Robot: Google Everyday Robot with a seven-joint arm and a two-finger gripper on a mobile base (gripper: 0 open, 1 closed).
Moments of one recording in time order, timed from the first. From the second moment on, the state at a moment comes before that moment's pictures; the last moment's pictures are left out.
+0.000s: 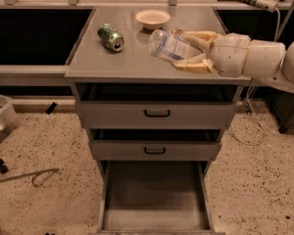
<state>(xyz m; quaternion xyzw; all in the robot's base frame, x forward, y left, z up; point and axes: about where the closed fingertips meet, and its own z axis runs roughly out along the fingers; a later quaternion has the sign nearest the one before) 0.623 -0.106 0.956 -0.56 0.49 0.13 0.66</state>
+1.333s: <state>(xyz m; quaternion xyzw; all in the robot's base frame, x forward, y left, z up) 0.711 -0.055 0.988 -0.64 0.43 0.08 0.64</state>
